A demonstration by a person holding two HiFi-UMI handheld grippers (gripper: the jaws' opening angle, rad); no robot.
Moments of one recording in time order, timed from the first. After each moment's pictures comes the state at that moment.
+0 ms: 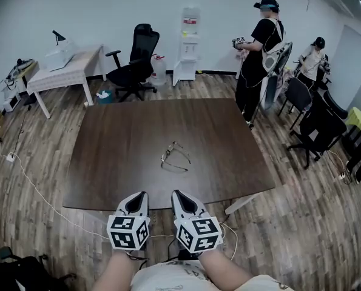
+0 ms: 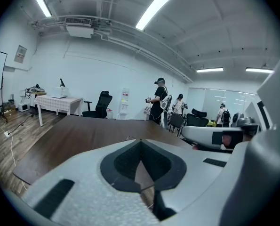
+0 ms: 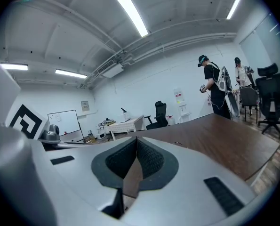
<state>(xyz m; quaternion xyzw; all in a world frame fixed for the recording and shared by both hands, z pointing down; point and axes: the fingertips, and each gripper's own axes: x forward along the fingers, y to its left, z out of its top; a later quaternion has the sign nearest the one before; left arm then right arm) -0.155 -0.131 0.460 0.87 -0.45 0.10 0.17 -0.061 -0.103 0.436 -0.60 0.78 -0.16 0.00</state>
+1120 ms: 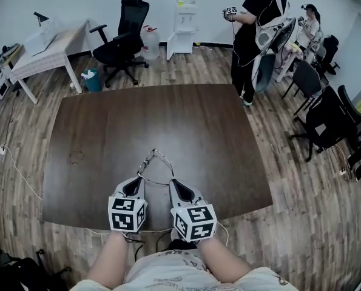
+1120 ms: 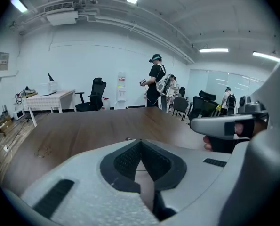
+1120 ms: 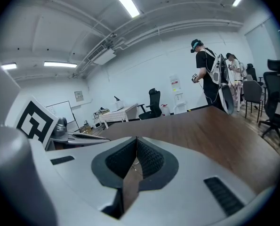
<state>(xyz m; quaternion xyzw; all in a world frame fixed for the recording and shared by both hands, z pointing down) -0.013 -0.323 0.531 0.86 -0.43 0.21 0.17 0.080 -0.283 0.499 -0.59 0.77 -0.22 -0.06</state>
